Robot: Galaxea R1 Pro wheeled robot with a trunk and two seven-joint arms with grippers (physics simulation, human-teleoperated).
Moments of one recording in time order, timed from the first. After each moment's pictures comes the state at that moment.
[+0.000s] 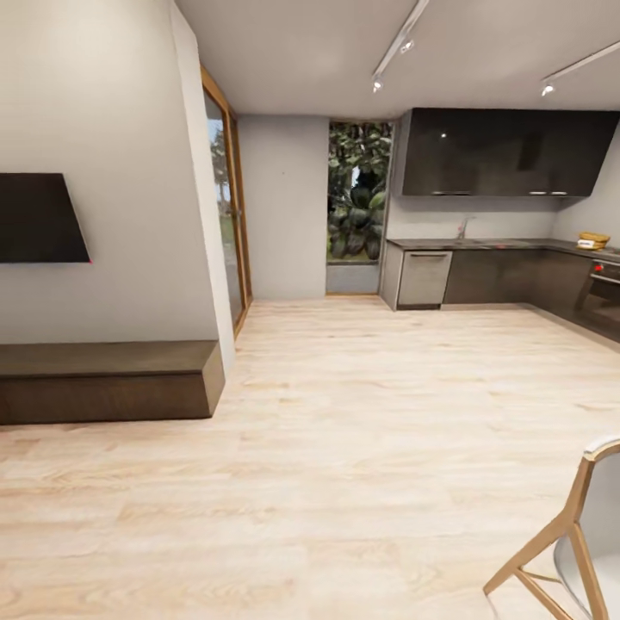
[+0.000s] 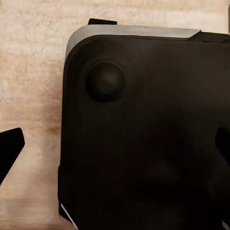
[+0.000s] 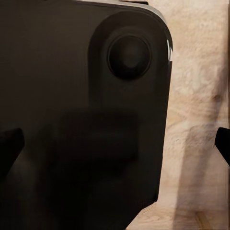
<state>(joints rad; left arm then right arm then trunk) 0.00 0.00 0.01 -0.07 0.10 -0.02 0.00 0.00 0.01 0.01 0.00 0.01 -0.06 -0.01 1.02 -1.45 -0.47</state>
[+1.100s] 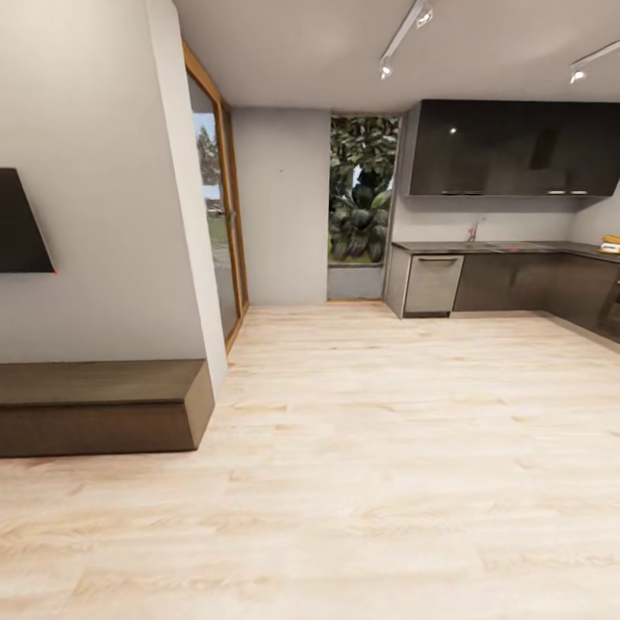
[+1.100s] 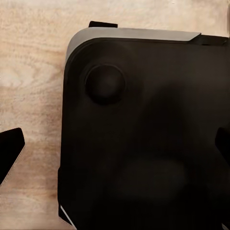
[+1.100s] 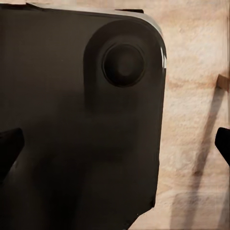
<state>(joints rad) 0.00 0.00 0.01 -0.07 0.10 -0.03 0.00 0.00 0.00 0.01 0.00 0.01 -0.08 -0.01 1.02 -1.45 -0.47</state>
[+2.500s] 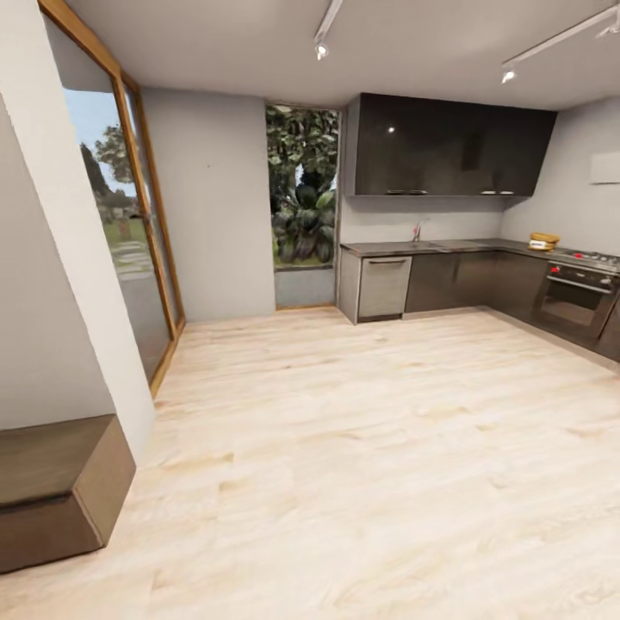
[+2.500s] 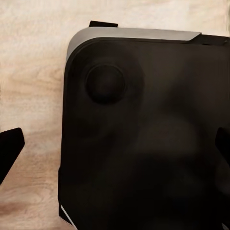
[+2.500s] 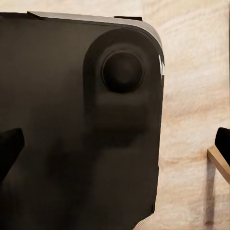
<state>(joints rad) 0.00 0.00 0.01 -0.07 0.10 -0.03 0.00 0.00 0.00 0.01 0.00 0.01 -0.10 -0.01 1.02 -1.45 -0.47</state>
